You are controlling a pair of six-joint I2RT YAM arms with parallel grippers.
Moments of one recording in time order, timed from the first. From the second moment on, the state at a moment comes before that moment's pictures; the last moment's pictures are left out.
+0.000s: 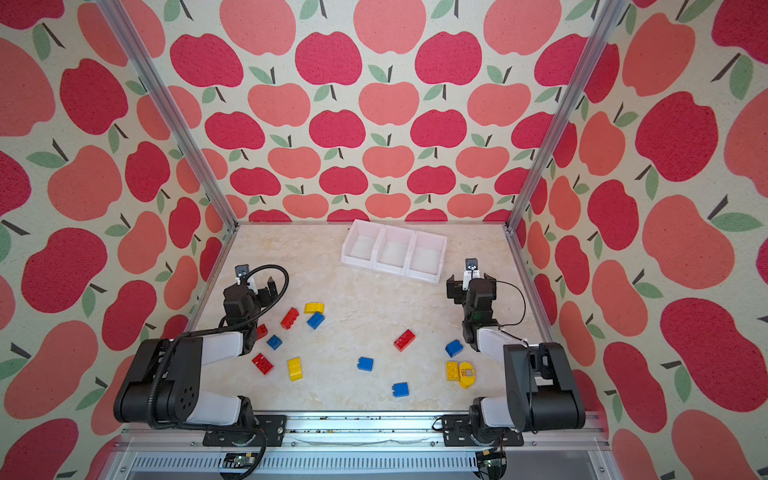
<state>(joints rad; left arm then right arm) 0.01 1.41 0.43 0.69 -0.21 0.02 0.16 1.36 0.53 0.52 0.20 -0.12</state>
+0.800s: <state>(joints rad) -0.13 1.42 0.87 -0.01 -0.11 -0.24 0.39 2.14 1.84 -0.62 0.10 0.26</state>
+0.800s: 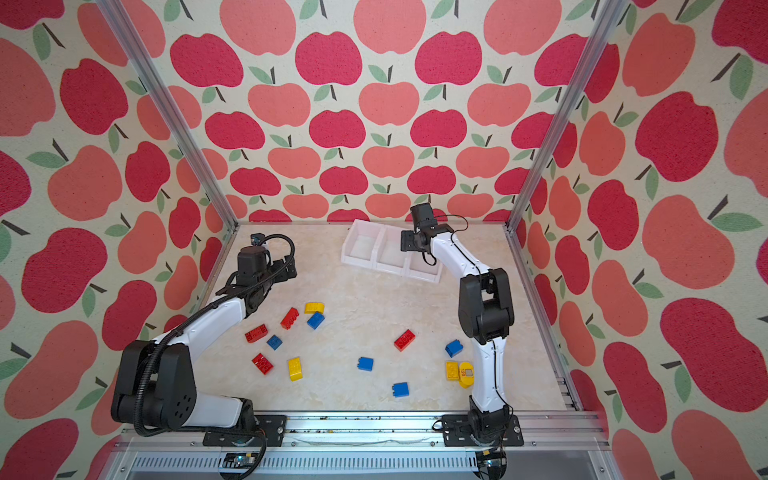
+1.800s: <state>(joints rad) -0.13 1.42 0.87 -0.08 -0.10 -0.32 0.45 2.31 2.02 -0.80 0.14 0.34</state>
